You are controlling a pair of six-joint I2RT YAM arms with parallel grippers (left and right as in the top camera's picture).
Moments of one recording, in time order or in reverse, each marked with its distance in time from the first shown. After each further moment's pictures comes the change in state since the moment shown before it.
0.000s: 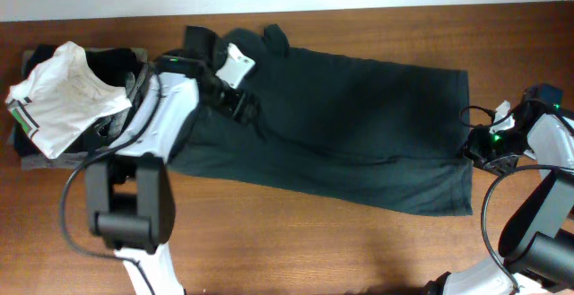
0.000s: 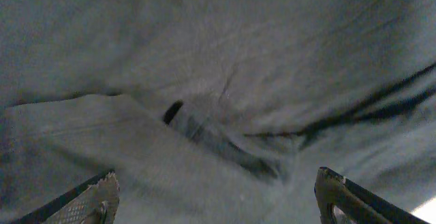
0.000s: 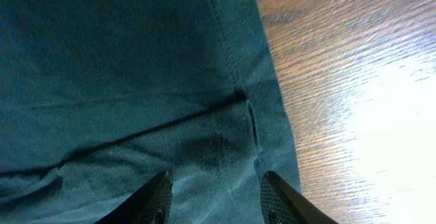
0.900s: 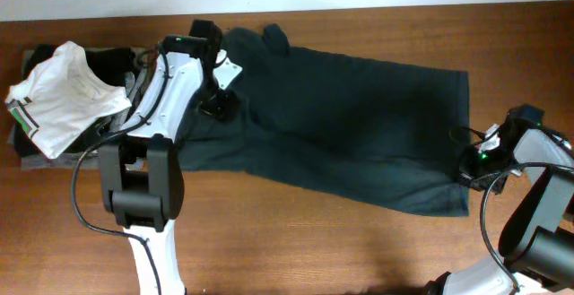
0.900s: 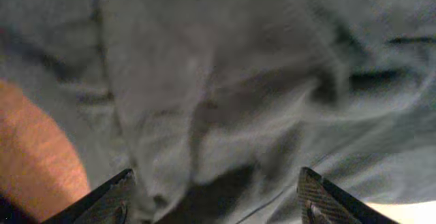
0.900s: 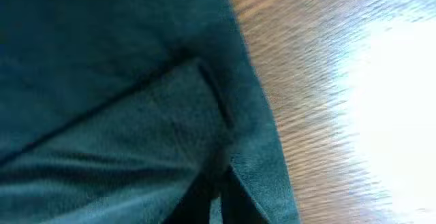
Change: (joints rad) left arm 0.011 0.160 0.265 -0.371 -0.344 -0.060; right arm 0.000 0.003 -0.175 0.113 0.071 0.092
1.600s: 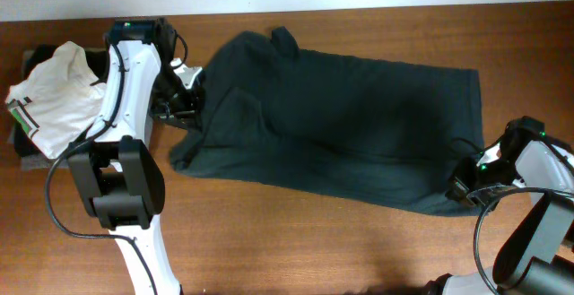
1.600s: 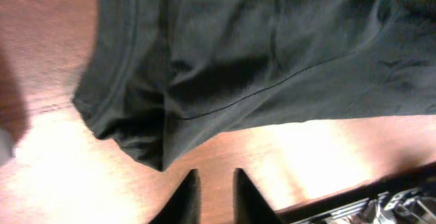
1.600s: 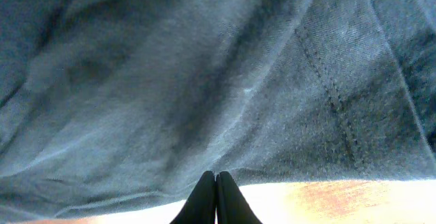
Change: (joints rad) left arm 0.149 0.000 0.150 -0.411 0.217 -0.229; right arm -0.004 -0.140 -0.076 -0.179 -0.104 0.152
